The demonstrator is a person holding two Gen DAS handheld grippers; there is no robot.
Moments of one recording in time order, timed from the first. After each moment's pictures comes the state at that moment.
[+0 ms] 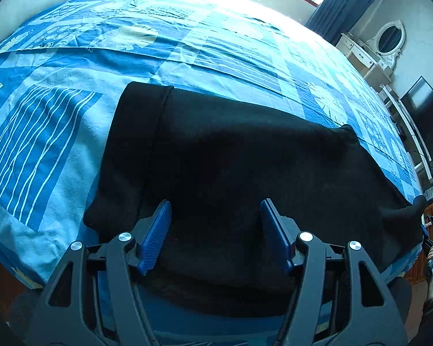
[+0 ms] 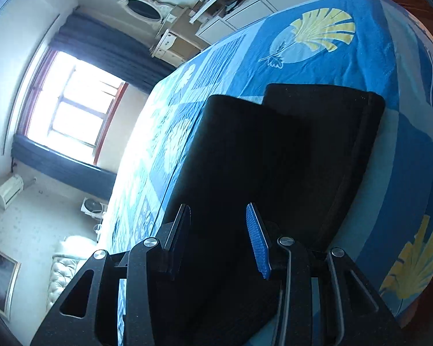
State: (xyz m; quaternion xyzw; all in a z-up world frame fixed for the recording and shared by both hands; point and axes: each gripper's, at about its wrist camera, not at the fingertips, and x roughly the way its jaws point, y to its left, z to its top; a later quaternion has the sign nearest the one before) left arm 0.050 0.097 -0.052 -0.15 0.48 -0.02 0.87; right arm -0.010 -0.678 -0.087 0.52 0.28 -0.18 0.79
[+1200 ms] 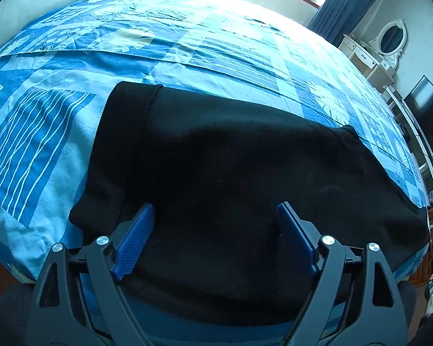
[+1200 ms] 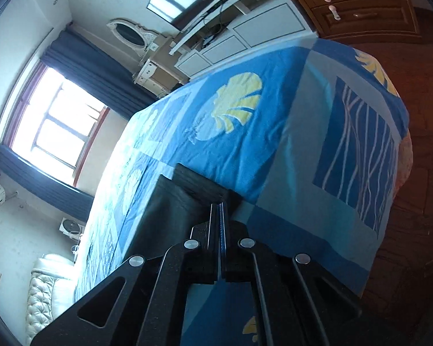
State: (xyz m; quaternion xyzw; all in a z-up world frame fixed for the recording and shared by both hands) left arm 0.050 0.084 -0.053 -0.14 0.47 0.00 0.87; right arm -0.071 -0.734 -0.055 0.43 0.26 -0.20 0.84
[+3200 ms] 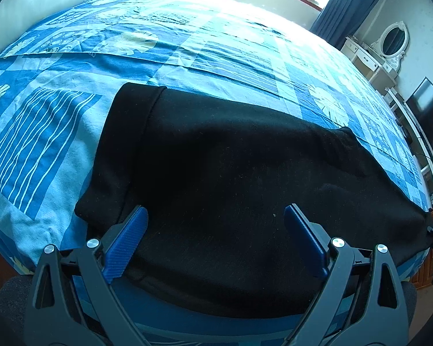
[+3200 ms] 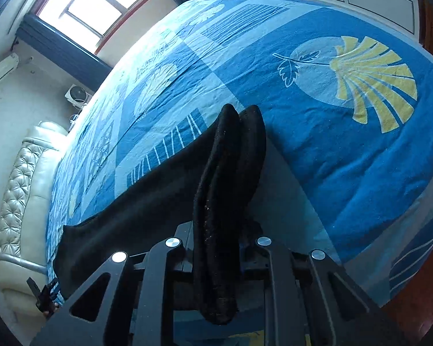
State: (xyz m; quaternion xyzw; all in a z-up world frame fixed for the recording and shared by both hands) left arm 0.040 0.081 -0.045 -0.14 0.47 0.00 0.87; right arm 0.038 -0.730 -0.067 0.34 0.46 -0.03 0.82
